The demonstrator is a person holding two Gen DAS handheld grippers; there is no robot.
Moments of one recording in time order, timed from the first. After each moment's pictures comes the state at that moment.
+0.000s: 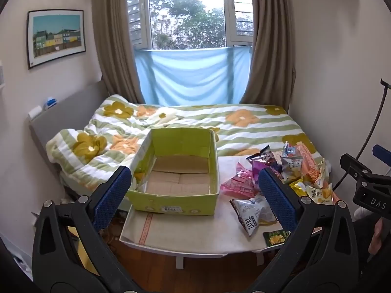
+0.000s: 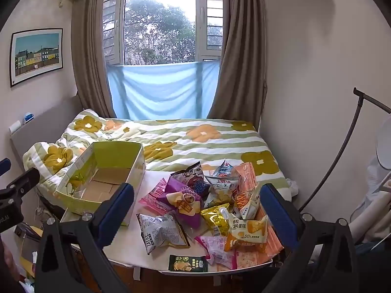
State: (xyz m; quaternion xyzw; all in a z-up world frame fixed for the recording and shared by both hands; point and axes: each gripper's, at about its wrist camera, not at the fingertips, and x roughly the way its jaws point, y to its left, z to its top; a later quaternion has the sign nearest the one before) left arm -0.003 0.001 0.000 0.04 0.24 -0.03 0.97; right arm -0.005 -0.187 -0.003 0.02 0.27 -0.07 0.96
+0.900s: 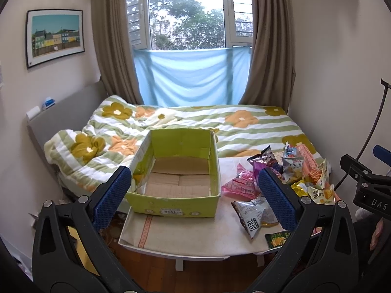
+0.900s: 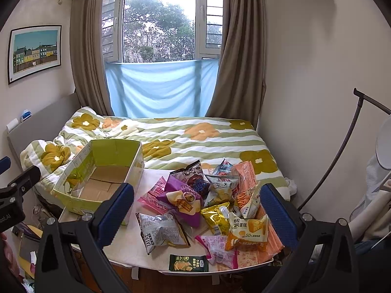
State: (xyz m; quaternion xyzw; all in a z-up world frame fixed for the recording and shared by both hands) left arm 0.010 0.008 -0.005 0.04 0.25 -0.03 0.97; right arm -0.002 -0.177 -0.007 0.01 0.27 -0.08 0.96
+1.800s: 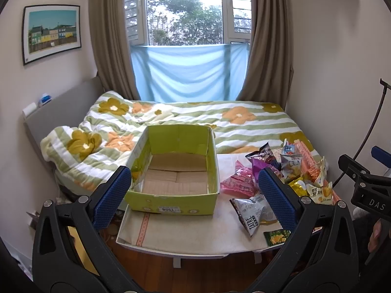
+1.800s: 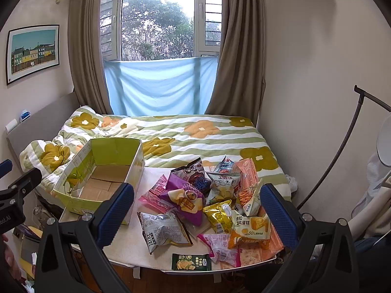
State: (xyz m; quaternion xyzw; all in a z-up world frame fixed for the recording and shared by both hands) left arm 0.018 0.010 -0.009 0.03 0.26 -0.03 0.96; right arm -0.001 -0.176 -0.010 0.02 0.28 -0.08 0.96
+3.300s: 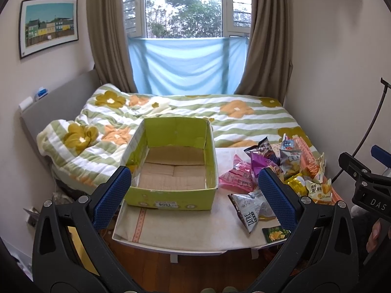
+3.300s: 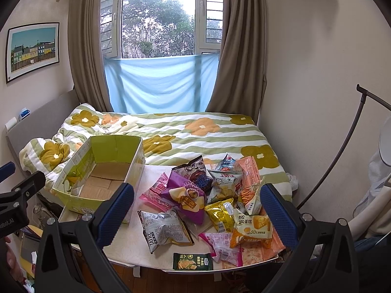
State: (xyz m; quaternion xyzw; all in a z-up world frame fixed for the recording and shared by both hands) left arm 0.028 0.009 -0.020 0.02 0.29 -0.04 0.96; right arm 0.001 -0.173 -0.014 0.02 0.28 -0.08 0.96
